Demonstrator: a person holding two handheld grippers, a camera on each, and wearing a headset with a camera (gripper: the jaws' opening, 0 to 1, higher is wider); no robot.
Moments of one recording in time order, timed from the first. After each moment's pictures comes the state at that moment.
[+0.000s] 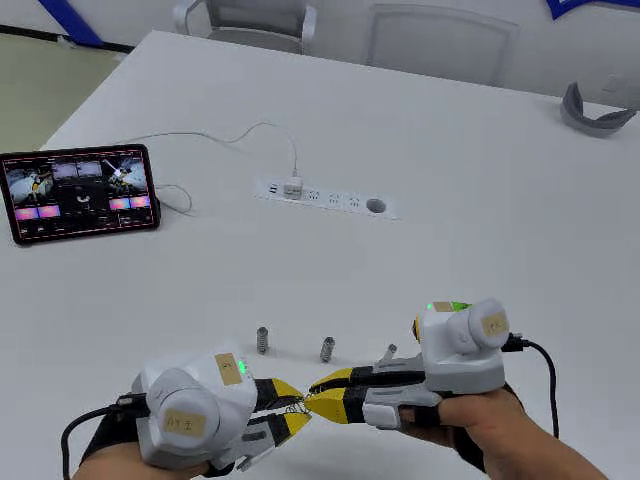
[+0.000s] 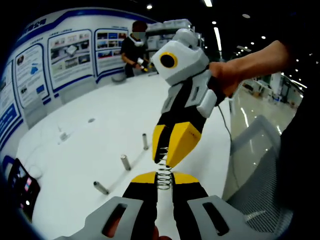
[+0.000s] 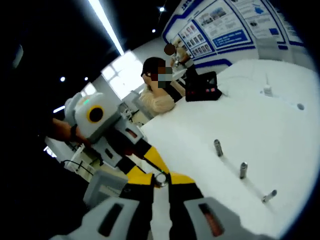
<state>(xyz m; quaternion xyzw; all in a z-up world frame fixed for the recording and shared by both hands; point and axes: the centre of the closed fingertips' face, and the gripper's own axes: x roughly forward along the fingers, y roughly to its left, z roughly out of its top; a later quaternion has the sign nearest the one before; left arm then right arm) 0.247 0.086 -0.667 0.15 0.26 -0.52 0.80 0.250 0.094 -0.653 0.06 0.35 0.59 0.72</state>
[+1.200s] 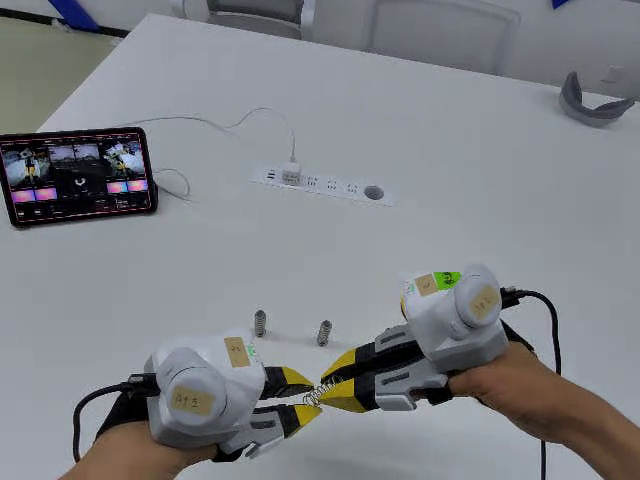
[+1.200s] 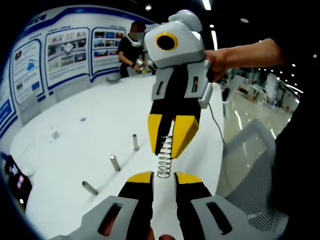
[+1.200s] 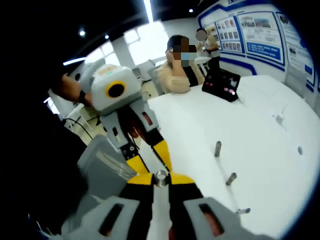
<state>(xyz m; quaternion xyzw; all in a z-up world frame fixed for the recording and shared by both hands) 0.234 0.075 -0.673 0.13 0.27 -0.54 0.78 0.239 0.075 -0.649 -0.10 0.34 0.64 0.68</state>
